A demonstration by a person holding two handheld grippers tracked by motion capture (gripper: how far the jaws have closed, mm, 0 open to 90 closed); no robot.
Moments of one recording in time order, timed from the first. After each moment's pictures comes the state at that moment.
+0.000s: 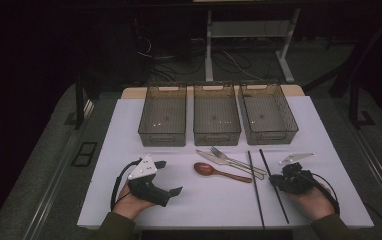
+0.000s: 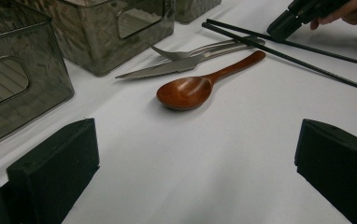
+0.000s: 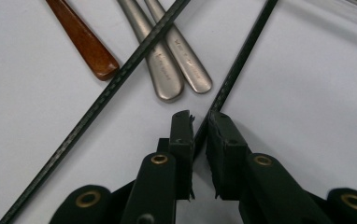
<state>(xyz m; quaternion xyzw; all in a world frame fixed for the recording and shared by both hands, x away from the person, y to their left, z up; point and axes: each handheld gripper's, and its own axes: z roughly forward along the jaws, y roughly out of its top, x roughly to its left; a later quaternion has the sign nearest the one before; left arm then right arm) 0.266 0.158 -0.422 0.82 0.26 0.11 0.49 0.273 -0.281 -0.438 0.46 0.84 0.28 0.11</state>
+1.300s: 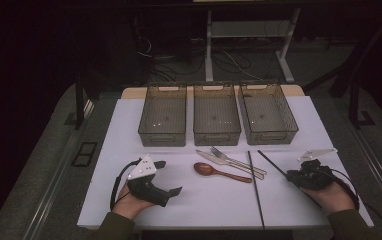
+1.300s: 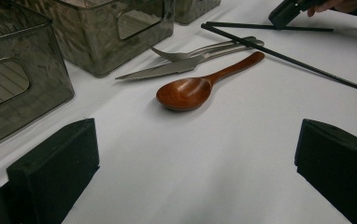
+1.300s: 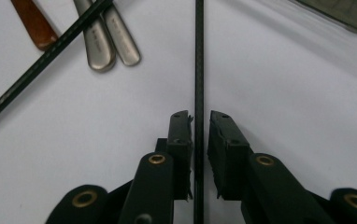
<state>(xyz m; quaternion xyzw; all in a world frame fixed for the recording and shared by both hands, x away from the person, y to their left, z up) 0.265 0.159 -0.422 0.82 0.26 0.11 0.50 0.281 -0.332 -0.436 0.44 0.84 0.28 0.12</state>
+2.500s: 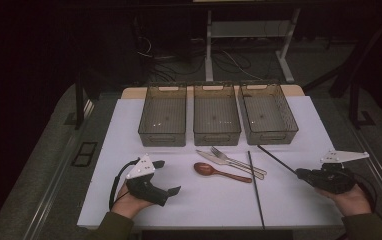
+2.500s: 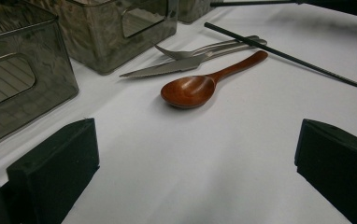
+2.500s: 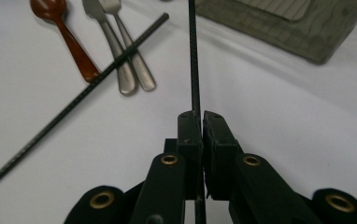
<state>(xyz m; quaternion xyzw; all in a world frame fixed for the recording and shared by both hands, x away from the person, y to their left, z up) 0.267 0.163 -0.423 0.82 0.26 0.11 0.50 0.261 -0.365 -0.413 0.42 0.82 0.37 0.12</state>
